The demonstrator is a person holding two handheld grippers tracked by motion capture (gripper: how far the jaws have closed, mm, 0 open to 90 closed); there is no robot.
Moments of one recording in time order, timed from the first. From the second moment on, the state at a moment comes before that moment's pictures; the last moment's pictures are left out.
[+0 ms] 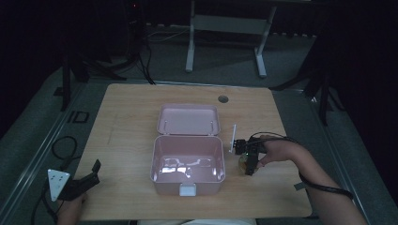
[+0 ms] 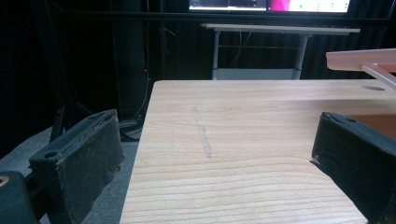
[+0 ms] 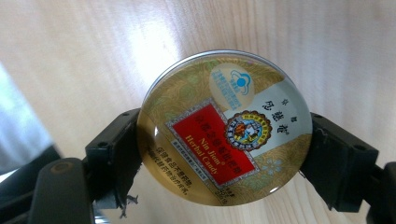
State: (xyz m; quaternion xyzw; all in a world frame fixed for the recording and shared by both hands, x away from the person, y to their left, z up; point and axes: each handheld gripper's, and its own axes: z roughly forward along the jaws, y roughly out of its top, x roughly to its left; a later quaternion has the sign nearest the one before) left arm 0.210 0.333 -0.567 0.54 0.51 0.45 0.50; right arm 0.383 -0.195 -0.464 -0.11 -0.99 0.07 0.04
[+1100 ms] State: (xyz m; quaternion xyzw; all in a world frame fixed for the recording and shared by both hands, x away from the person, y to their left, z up) left arm 0.210 0.334 -0.567 0.53 0.51 0.45 0.50; right arm 0.367 -0.159 -0.345 -0.10 -0.99 0.05 0.01
